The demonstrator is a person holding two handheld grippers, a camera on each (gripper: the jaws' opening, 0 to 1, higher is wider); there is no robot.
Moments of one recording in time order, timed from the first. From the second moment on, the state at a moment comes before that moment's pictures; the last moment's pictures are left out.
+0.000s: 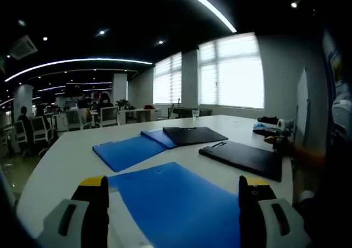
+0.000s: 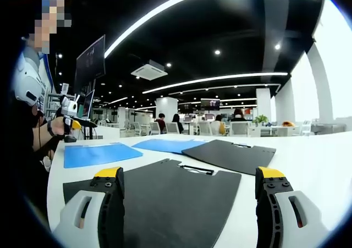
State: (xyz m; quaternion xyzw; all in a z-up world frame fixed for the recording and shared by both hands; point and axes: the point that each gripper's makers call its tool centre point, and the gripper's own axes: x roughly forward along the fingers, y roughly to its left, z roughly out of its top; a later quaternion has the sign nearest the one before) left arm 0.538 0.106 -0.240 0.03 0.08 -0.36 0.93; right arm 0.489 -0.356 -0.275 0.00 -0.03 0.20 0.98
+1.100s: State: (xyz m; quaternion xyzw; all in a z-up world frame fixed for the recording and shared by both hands) left arm 0.576 0.007 -0.195 0.05 0.05 -0.45 0.89; right arm 0.482 -0.362 -0.260 0.03 -0.07 0.19 0.98
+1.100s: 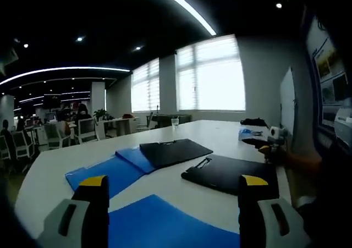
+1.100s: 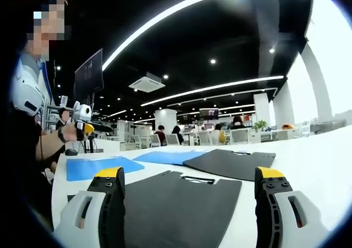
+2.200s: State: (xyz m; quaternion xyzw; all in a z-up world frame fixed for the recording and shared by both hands) left arm 0.680 -0.130 -0.210 -0.13 0.16 -0.53 0.83; right arm 0.487 -0.355 -0.268 0.01 -0.05 0.21 0.98
